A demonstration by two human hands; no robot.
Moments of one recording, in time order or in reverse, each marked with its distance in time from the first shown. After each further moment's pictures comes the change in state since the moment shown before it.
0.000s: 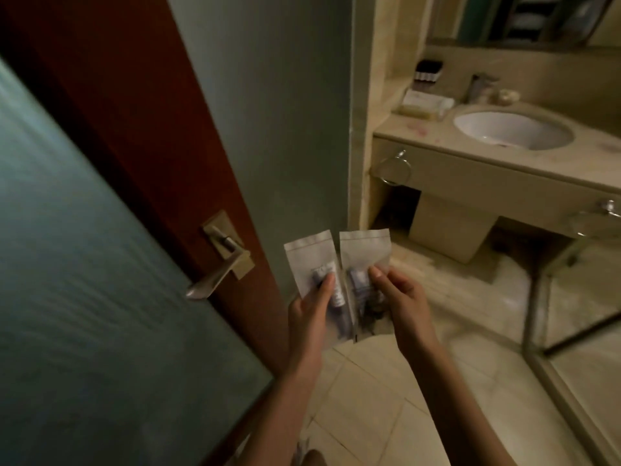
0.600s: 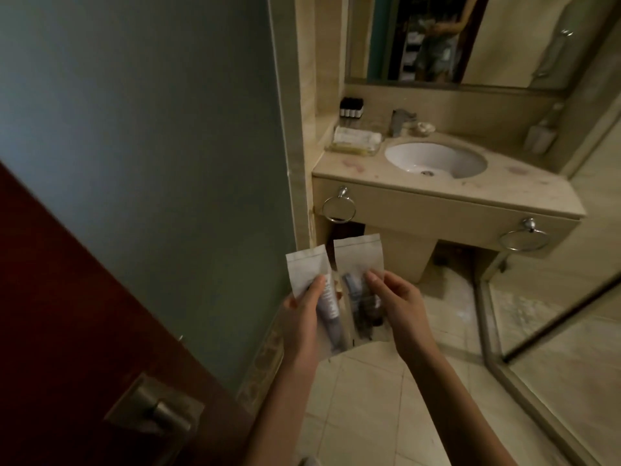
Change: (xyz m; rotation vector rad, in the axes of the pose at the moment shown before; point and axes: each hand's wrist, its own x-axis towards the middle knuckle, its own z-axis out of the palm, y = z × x) left_hand 0.171 0.045 0.092 -0.164 -0.151 -0.205; right_hand 0.160 -0.028 -0.007 -0.013 0.268 -0.010
